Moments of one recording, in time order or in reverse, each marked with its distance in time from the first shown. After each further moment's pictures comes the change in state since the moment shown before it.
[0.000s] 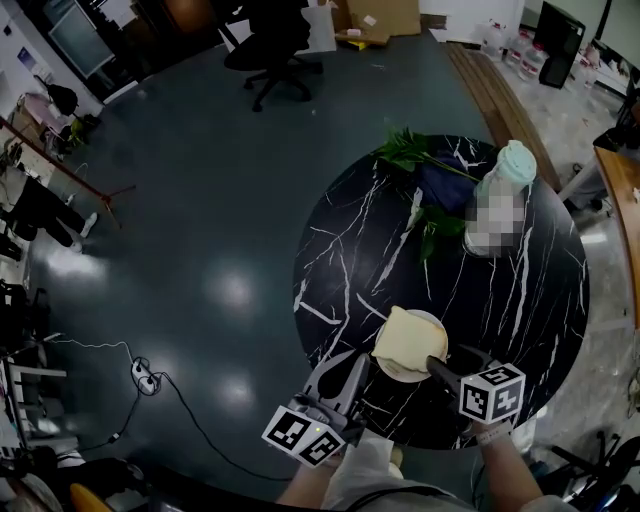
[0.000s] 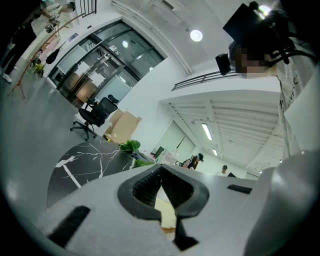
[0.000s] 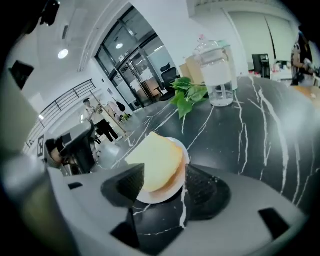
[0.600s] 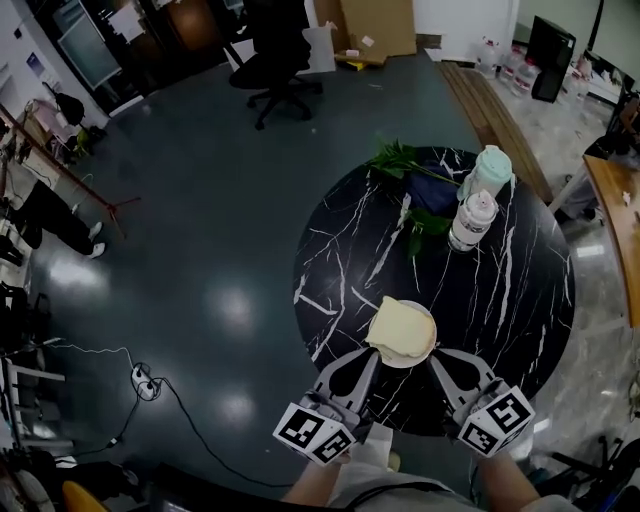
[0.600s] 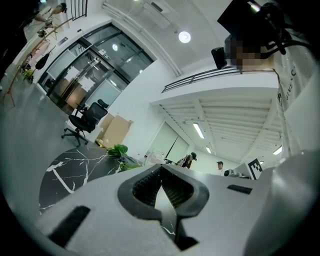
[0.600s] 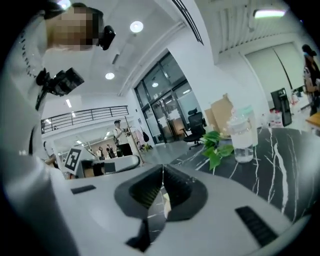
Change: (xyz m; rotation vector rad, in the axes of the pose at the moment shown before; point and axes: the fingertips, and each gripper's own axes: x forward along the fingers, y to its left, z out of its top) left arm -0.009 -0.062 0.002 0.086 -0.023 -0.073; right arm -0.104 0.096 0.058 -0.259 -0.503 0.204
